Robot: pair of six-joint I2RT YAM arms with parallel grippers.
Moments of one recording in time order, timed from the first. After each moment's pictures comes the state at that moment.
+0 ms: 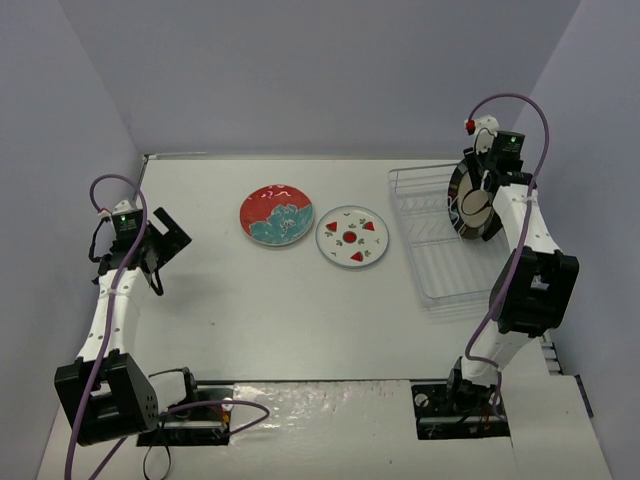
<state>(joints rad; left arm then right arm) 0.22 1.17 0.89 -0.48 -0.01 -0.53 -0.17 1.76 1.49 -0.28 0.04 -0.47</state>
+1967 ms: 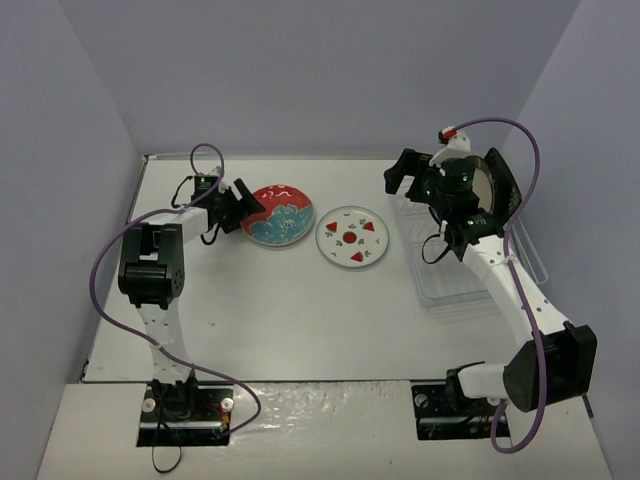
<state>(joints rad) -0.06 2.04 1.33 -0.03 0.38 -0.68 0.25 1.31 1.13 -0.07 0.02 0.37</state>
